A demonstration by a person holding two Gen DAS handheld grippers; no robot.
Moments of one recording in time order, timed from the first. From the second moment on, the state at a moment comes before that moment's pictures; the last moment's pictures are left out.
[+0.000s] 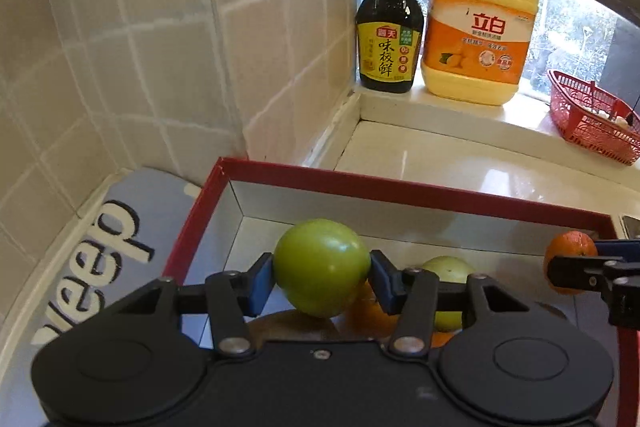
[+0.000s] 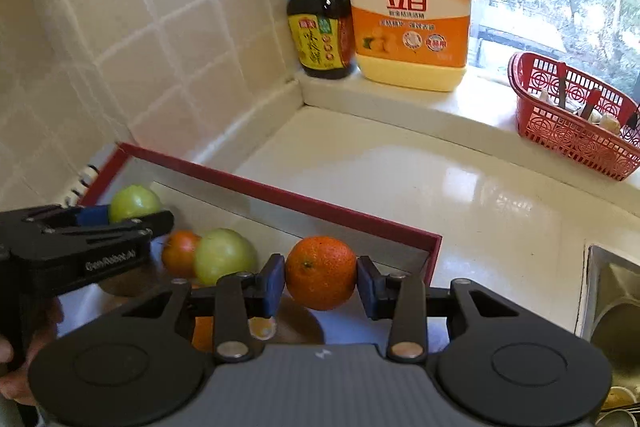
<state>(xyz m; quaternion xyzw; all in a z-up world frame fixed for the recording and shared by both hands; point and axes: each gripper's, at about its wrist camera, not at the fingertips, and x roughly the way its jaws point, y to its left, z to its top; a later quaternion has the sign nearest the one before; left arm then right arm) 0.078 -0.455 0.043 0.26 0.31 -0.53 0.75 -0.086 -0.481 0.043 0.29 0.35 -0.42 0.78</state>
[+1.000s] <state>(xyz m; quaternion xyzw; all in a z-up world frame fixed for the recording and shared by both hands) 0.105 -0.472 0.032 0.24 0.38 -0.54 0.71 -0.059 -0.486 0.013 0.30 0.37 -0.45 0.76</state>
